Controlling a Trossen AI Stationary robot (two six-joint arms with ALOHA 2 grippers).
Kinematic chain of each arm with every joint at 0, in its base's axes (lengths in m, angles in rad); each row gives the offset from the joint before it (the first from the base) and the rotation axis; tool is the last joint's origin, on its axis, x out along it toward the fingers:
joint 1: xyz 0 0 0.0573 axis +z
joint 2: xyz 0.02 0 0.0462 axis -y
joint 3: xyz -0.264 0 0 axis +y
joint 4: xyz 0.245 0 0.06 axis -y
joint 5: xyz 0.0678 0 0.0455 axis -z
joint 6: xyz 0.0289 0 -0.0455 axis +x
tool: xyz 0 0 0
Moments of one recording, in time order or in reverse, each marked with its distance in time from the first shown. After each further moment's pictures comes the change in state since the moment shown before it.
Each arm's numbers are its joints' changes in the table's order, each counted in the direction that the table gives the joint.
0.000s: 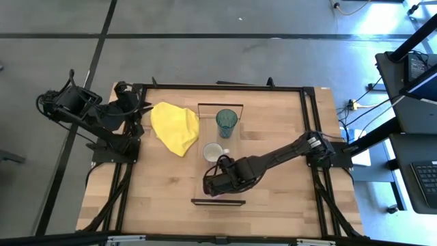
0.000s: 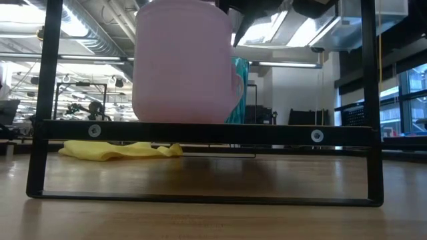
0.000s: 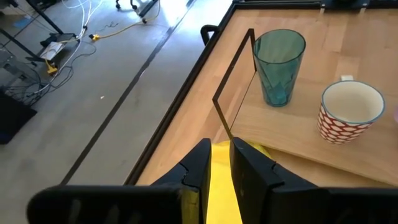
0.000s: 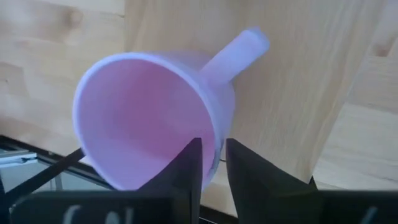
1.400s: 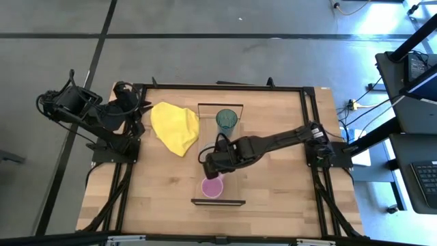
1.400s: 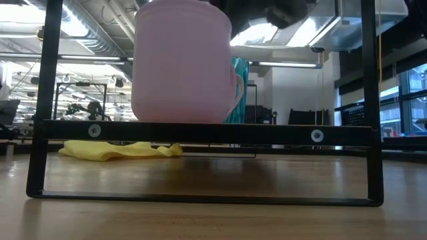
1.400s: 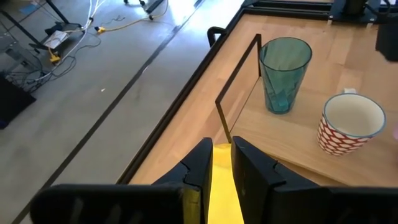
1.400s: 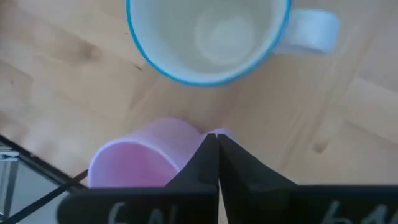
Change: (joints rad) left arm 0.000 0.000 0.000 0.002 -0.018 -0.080; right arm -0.130 0.066 0.000 -0.077 0.049 -0.391
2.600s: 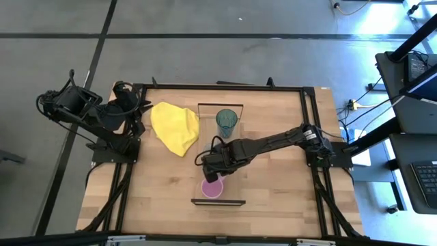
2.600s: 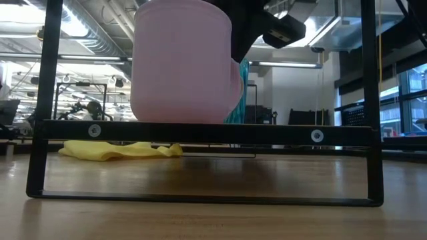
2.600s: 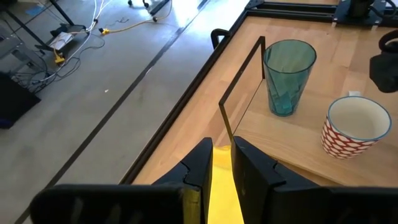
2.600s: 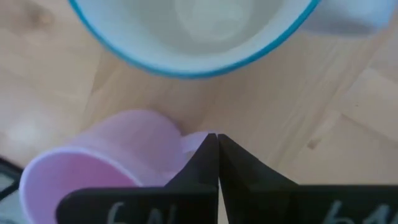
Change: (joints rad) left arm 0.000 0.000 0.000 0.000 -0.017 -0.002; right arm -0.014 -0.074 0.000 -0.023 -0.094 -0.064
